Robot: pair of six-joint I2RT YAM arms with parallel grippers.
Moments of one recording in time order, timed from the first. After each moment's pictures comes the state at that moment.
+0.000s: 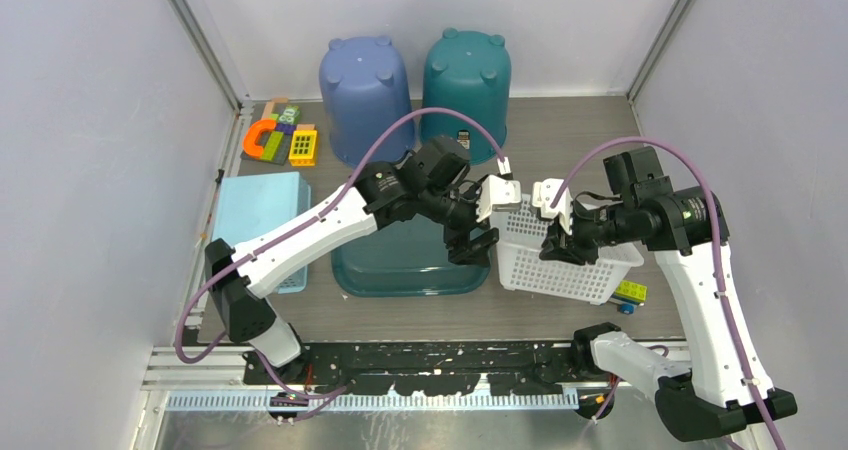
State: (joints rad) left arm -1.00 1.61 1.67 -0.79 0.58 0.34; right arm 0.25 1.02 1.45 -1.52 -0.70 -0.97
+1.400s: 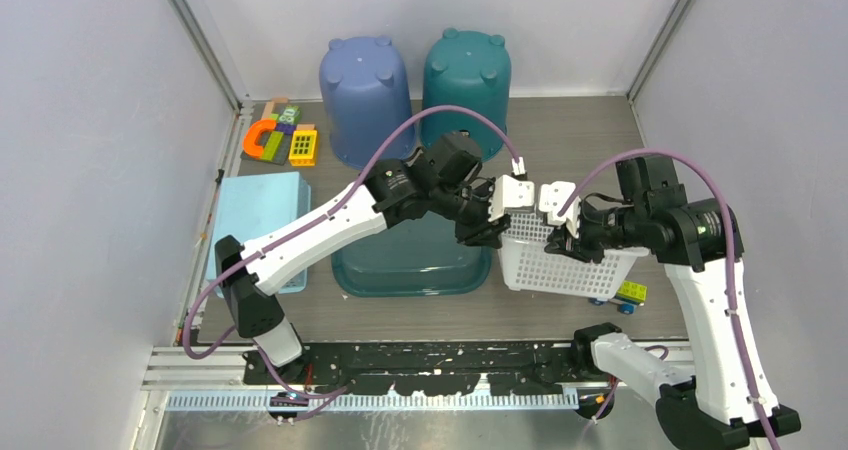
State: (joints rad) left arm -1.03 1.66 1.75 -0.78 0.52 0.42; right arm 0.24 0.98 1.48 -1.50 -0.67 -1.01
